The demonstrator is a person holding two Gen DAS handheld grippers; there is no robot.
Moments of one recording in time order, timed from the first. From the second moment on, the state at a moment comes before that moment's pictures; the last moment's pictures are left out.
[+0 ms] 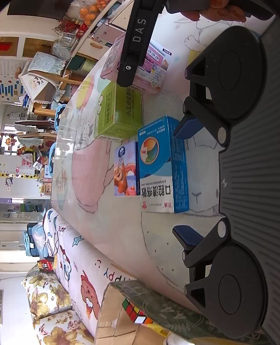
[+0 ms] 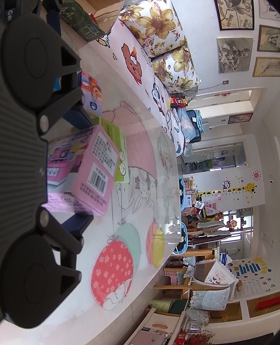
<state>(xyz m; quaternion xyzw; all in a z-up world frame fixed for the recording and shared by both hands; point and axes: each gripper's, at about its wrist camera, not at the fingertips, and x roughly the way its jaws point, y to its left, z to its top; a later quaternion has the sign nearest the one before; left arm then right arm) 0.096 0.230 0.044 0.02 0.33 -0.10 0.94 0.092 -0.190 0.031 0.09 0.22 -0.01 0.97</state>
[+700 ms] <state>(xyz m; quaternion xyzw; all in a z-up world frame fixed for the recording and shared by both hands) 0.078 0.204 0.052 0.10 0.26 -0.18 0.94 0.083 -0.235 0.031 0.14 0.25 -0.02 0.96</state>
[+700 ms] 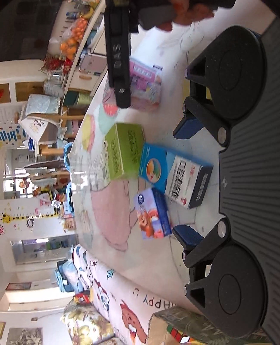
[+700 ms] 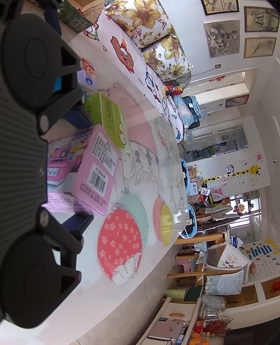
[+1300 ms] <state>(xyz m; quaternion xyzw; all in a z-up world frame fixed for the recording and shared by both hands) 0.116 0.177 0.042 0.09 0.30 -0.16 0.94 0.089 -0.231 0.022 0.14 0.27 -0.01 0.95</state>
